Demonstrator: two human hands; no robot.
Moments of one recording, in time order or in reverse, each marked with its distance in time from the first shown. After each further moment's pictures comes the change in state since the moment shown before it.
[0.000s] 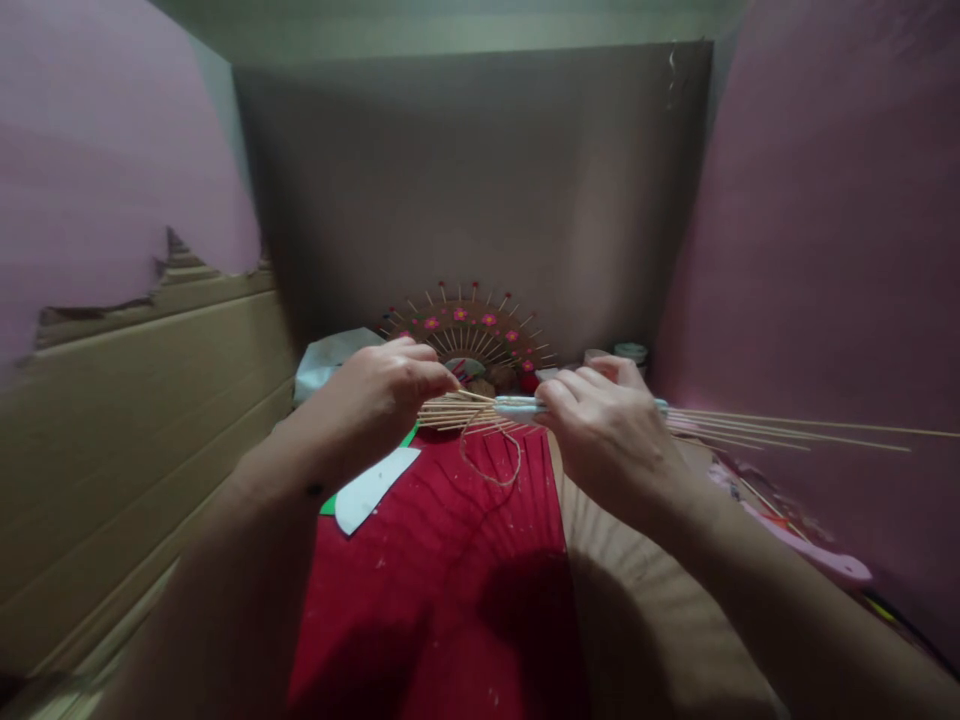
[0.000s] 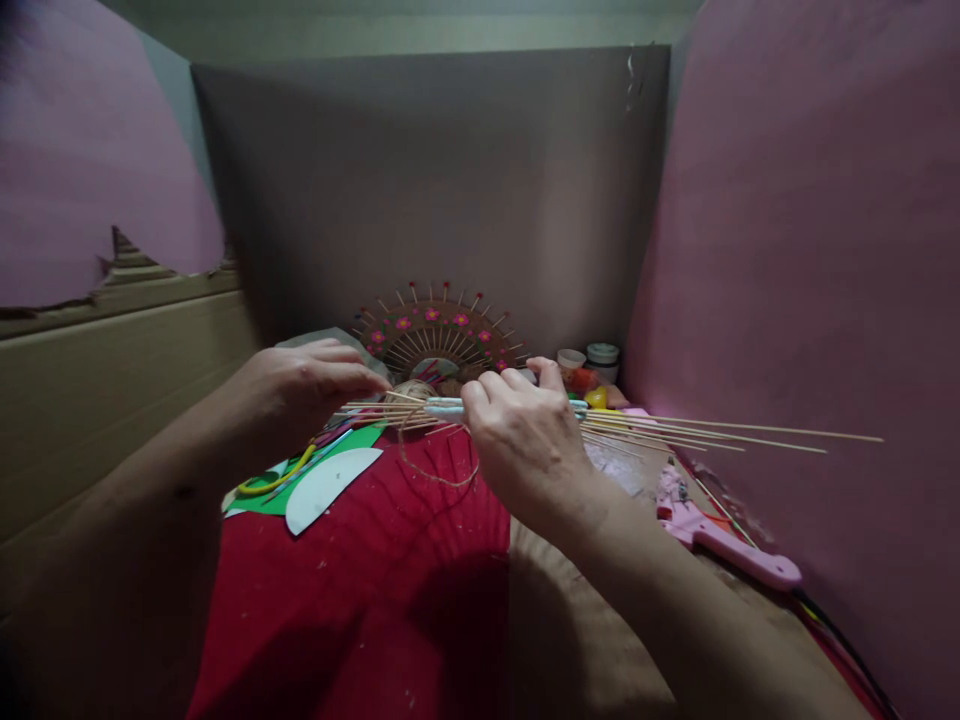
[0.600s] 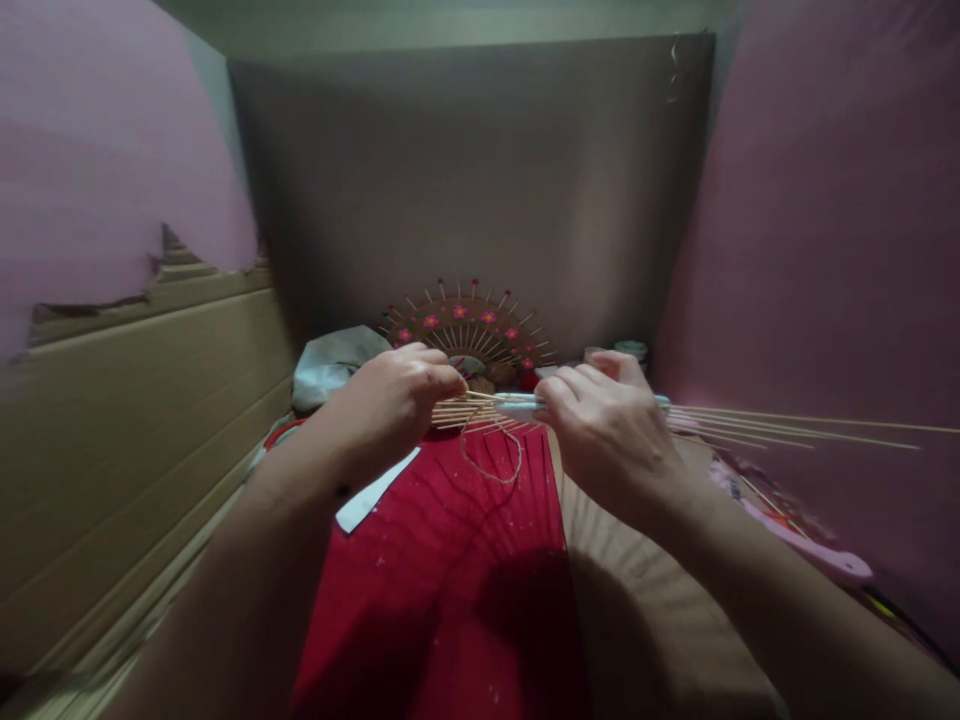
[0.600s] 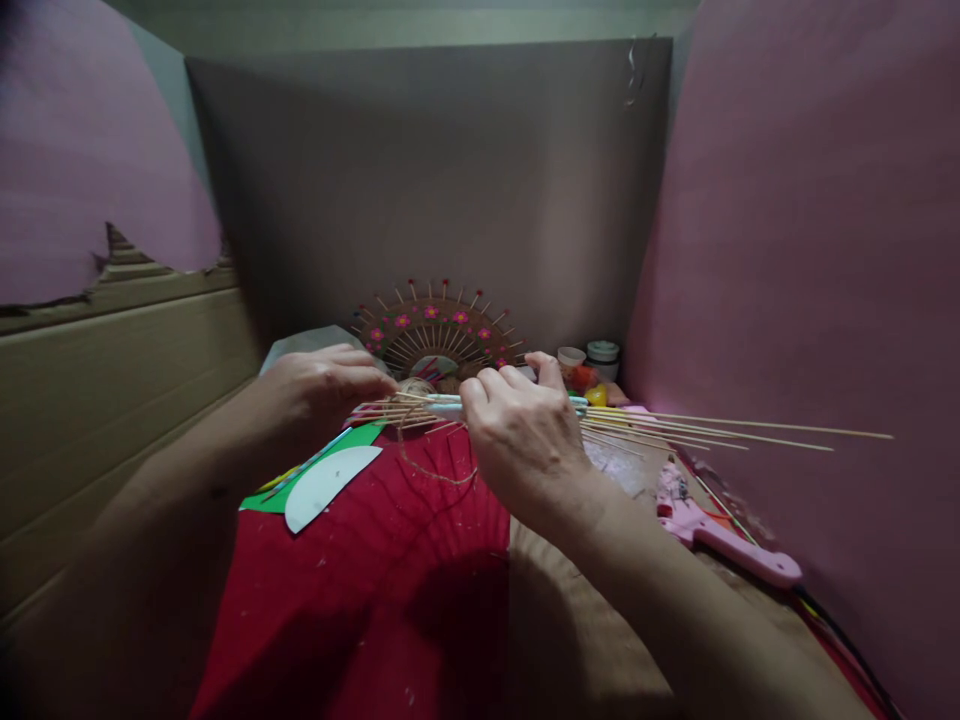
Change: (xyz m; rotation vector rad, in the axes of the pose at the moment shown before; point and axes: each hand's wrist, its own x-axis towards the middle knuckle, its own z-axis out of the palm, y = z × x) left_hand 0.006 0.009 0.003 0.006 -0.105 -0.070; right_hand 0.001 -0.001 0.000 -0.015 0.022 0.009
